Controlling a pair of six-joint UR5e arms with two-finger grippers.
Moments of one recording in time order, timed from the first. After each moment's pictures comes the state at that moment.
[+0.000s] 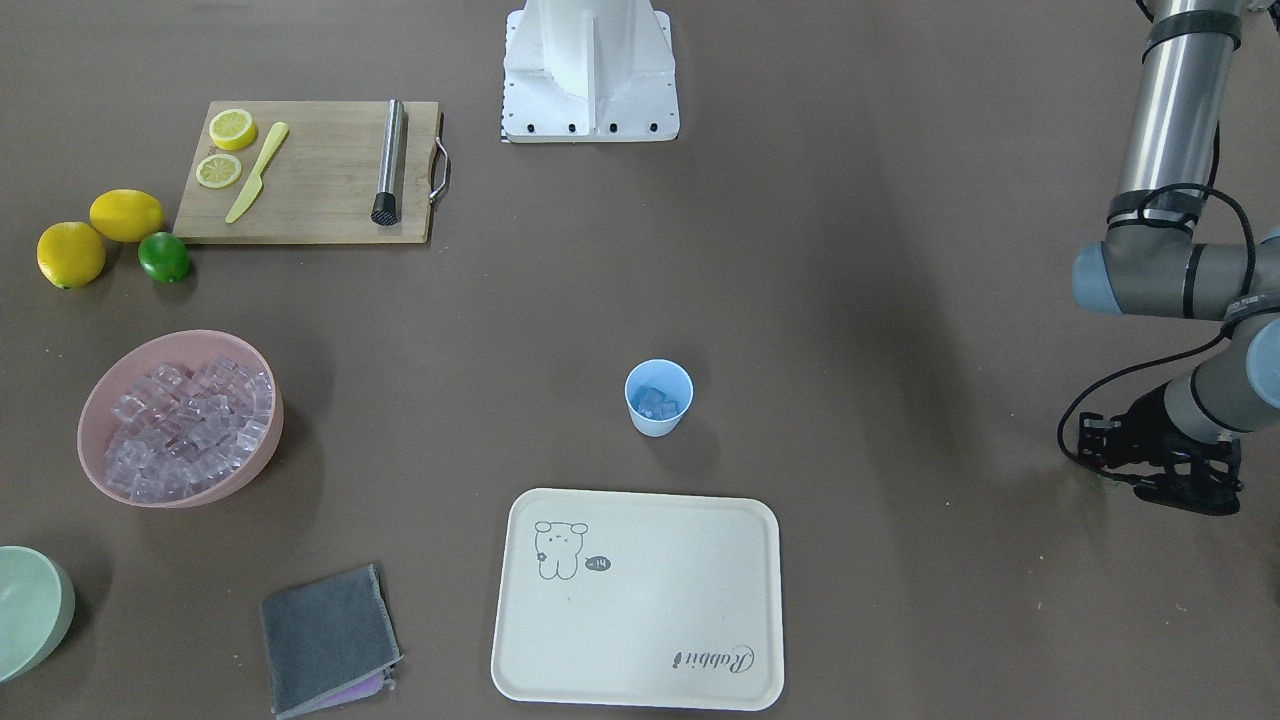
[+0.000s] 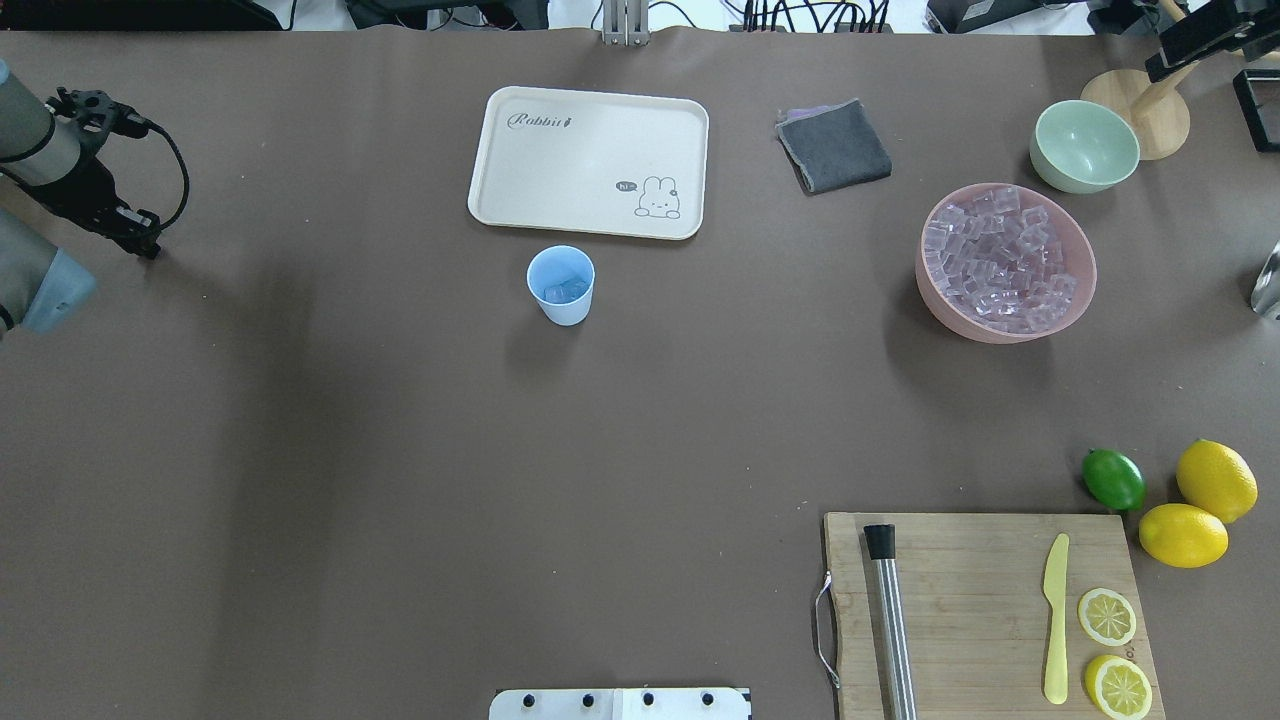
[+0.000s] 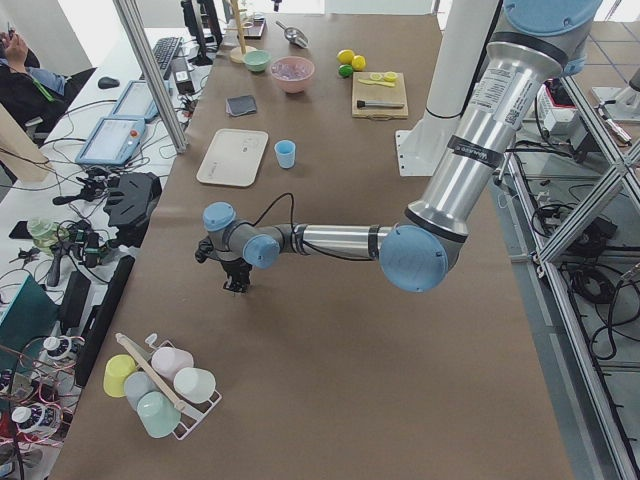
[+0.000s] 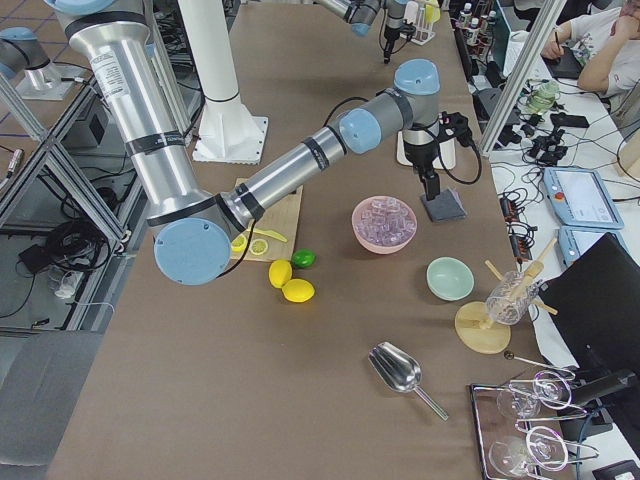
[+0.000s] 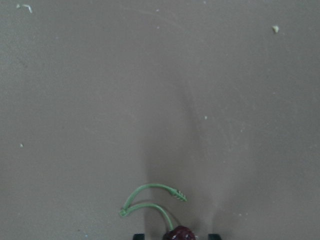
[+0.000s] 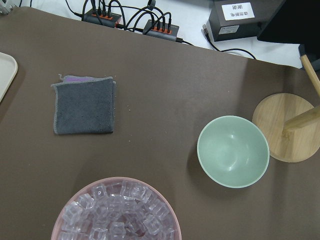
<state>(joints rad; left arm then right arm) -1.12 -1.99 -1.10 -1.99 -2.21 -0.28 1.33 -1.22 1.85 -1.62 2.23 0.33</state>
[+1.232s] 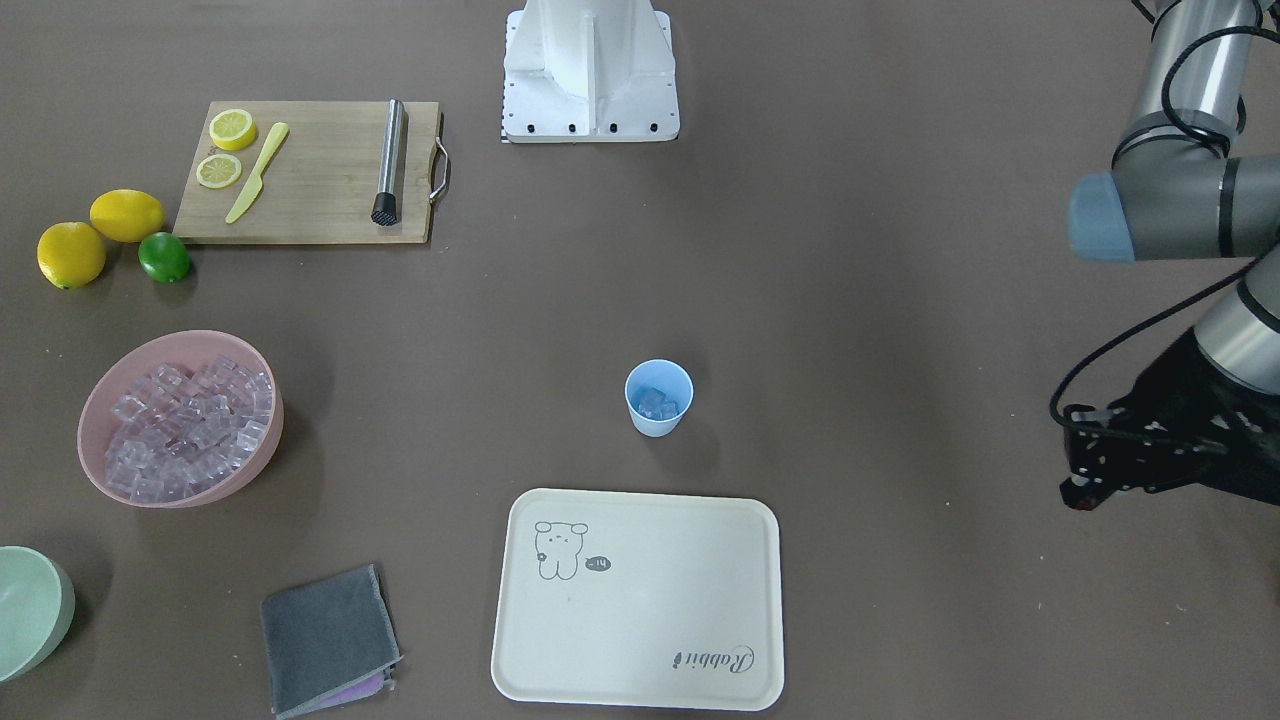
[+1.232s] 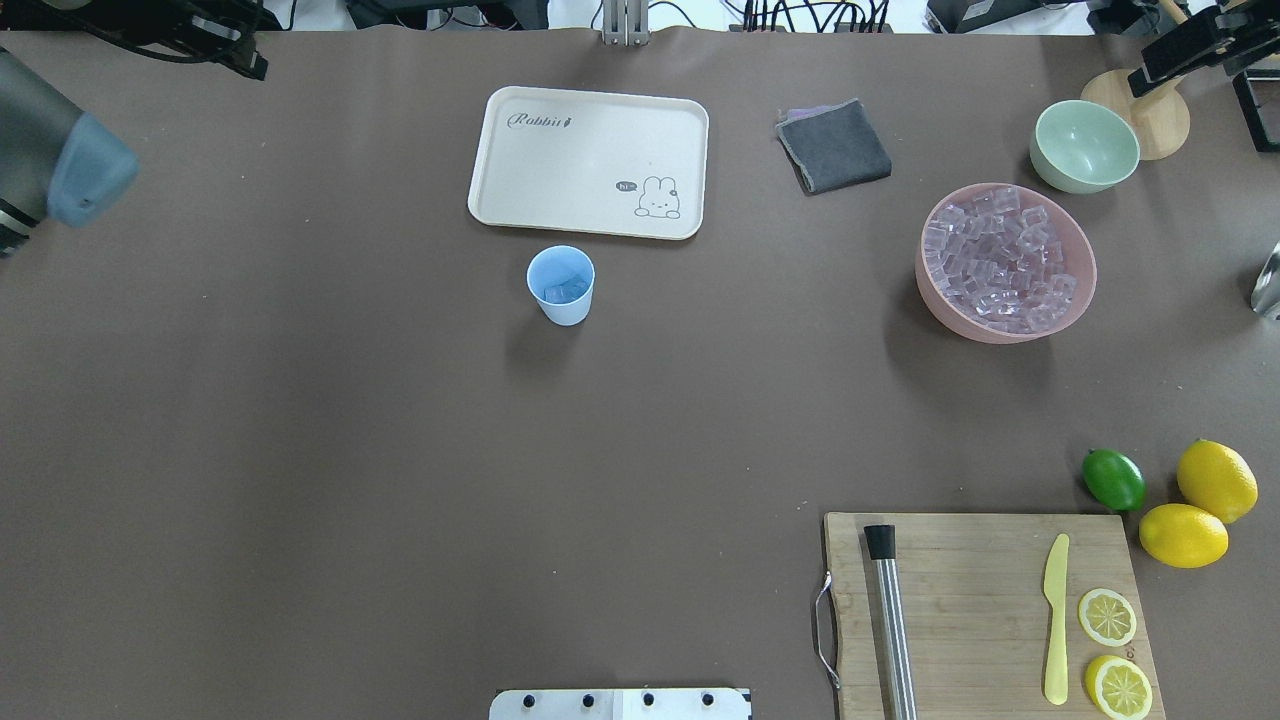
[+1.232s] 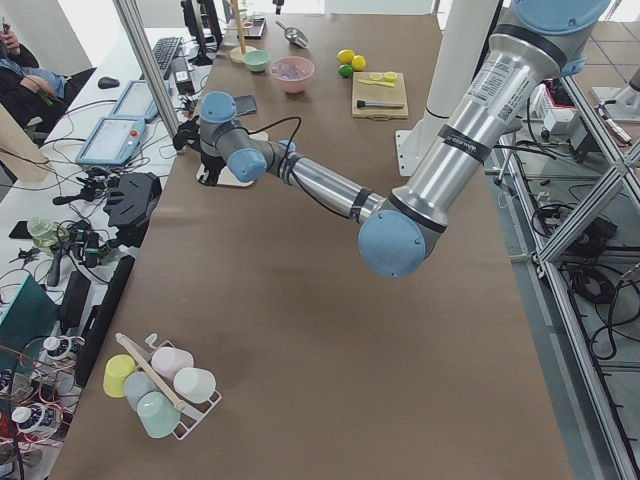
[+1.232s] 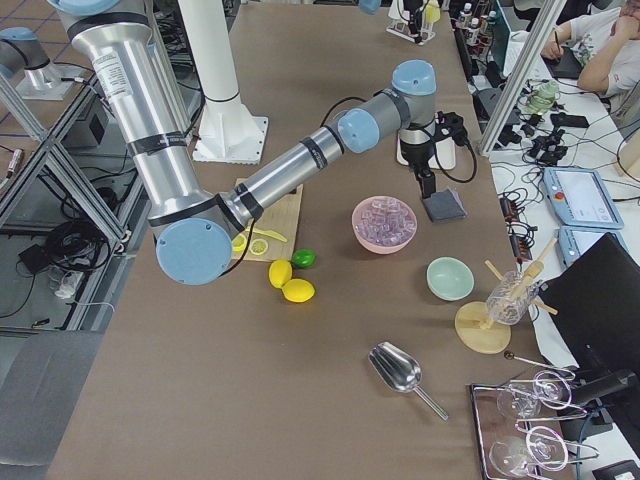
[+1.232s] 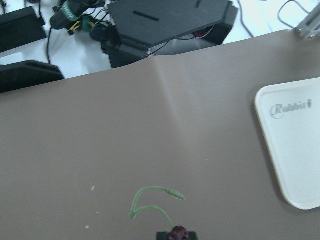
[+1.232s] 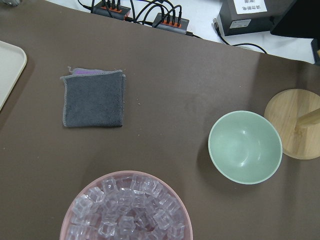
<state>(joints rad) -1.13 -2.12 -1.48 -2.07 -2.22 -0.59 1.31 -1.23 1.86 -1.62 2.23 0.33</state>
